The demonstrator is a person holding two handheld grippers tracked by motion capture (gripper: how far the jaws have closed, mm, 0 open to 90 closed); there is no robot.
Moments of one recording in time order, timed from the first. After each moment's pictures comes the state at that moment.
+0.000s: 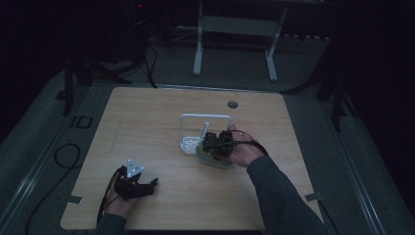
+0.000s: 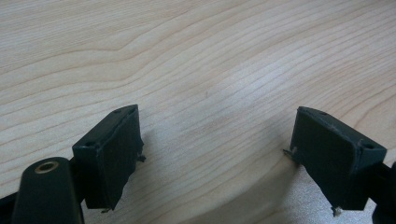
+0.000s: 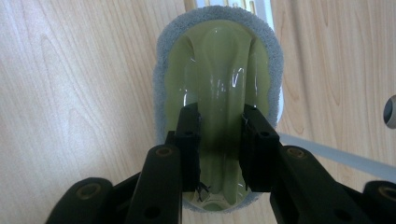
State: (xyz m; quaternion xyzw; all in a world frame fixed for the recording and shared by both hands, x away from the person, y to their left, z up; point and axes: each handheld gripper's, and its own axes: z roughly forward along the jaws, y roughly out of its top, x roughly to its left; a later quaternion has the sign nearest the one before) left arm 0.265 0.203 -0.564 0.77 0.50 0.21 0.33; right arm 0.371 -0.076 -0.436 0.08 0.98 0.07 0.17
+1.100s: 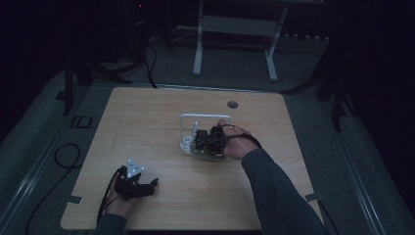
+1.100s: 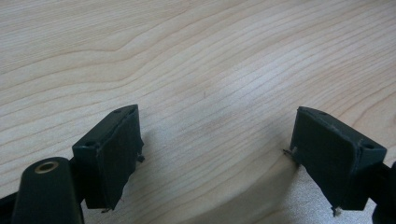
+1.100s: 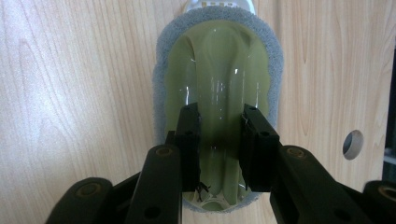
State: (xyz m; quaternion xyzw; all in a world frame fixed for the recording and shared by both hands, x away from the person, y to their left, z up) left arm 0.265 0.202 -0.564 0.77 0.50 0.21 0.33; right arm 0.378 -0.051 -0.430 0.01 0.98 0.05 0.20
